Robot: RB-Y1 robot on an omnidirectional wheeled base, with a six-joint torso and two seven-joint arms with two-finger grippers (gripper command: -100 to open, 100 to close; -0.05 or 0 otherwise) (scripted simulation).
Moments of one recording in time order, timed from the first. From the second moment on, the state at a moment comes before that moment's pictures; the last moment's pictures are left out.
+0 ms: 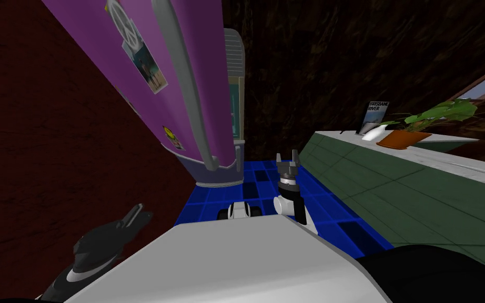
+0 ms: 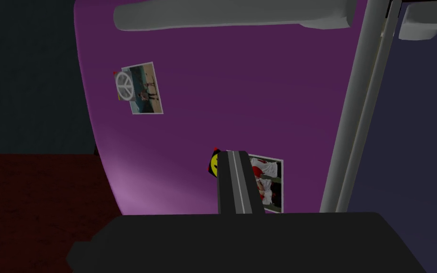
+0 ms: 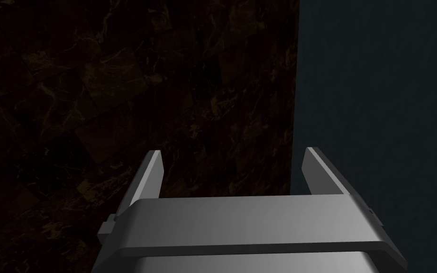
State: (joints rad) left arm 0.77 0.70 0.18 -1.55 0.09 -1.59 0.71; right arm 0.47 -0.01 0.03 -2.21 -0.11 -0.54 -0.17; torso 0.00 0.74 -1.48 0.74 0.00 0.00
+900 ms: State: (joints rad) left arm 0.79 0.75 0.19 -1.49 0.10 -1.65 0.79; right arm 0.47 -0.01 0.03 -2.21 -0.11 -0.54 -0.17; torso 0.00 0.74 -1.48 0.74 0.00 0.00
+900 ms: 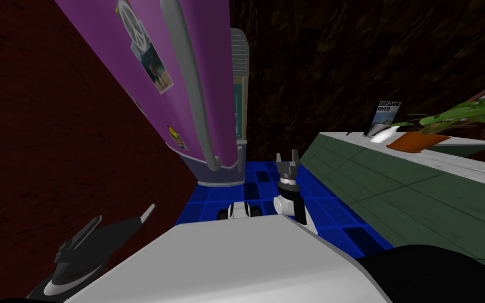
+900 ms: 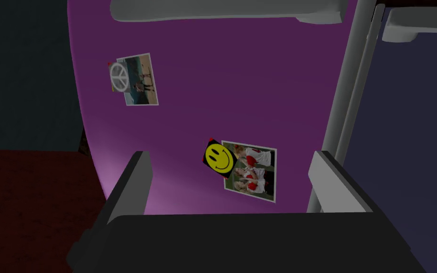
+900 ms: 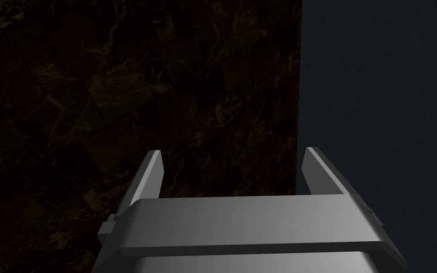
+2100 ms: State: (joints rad) left arm 0.68 0.67 0.21 -1.39 0.13 -1.53 0.70; right arm 0.47 -0.01 0.03 -2.21 -0.11 -0.54 -0.17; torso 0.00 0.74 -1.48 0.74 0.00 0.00
